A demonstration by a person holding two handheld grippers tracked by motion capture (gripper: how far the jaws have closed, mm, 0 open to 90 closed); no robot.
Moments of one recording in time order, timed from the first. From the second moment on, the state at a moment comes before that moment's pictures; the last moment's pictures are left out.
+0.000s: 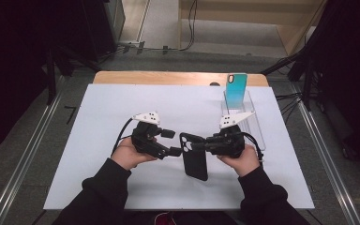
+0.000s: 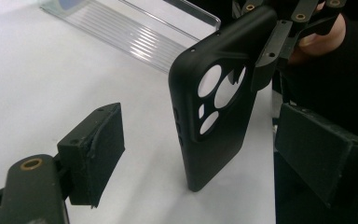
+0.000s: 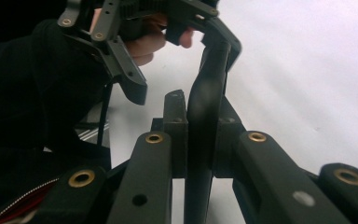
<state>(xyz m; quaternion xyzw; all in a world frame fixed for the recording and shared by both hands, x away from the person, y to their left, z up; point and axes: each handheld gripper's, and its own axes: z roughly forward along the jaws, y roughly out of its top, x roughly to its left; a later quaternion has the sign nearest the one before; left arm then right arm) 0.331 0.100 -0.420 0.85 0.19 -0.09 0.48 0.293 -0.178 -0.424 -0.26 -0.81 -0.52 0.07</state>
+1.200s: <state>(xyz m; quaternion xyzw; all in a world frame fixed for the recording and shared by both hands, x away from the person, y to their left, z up) 0.336 0.102 -0.412 0.86 0.12 -0.12 0.48 0.296 -0.176 -0.428 -0.25 -0.81 -0.53 0.08</state>
